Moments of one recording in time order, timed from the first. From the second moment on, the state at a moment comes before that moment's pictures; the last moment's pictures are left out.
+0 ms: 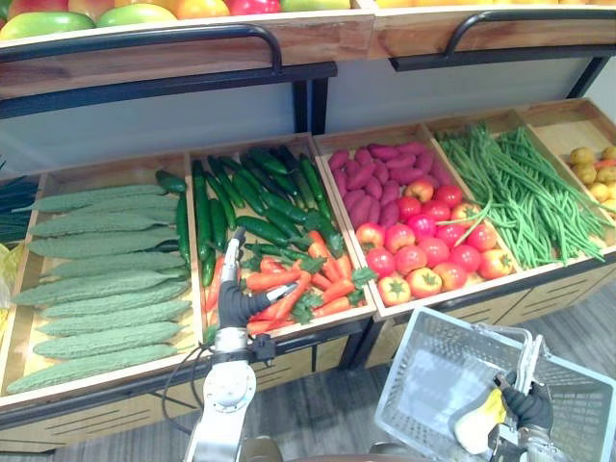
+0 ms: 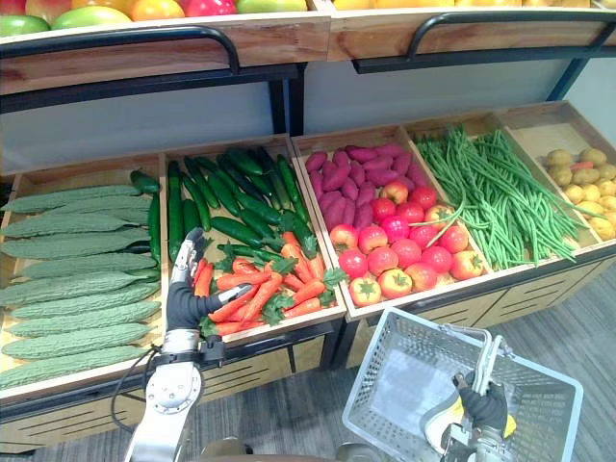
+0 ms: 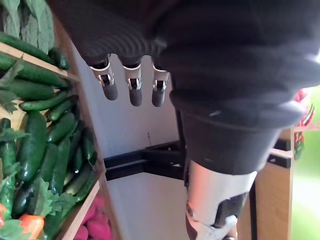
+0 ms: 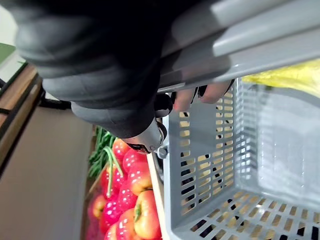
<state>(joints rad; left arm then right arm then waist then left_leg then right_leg) 0.16 0.13 -0.10 -0.19 0.36 -0.19 0.22 0.42 -0.05 -0.39 0.22 0.19 -0.10 -0.08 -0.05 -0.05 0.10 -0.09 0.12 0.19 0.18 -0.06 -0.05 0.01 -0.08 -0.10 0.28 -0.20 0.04</state>
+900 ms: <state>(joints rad) -0.38 0.36 -0.12 0.36 0.76 -0.06 0.29 0.26 -0.12 -0.34 0.25 0.19 -0.11 -0.02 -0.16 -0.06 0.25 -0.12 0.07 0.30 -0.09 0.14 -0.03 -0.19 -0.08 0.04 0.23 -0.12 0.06</state>
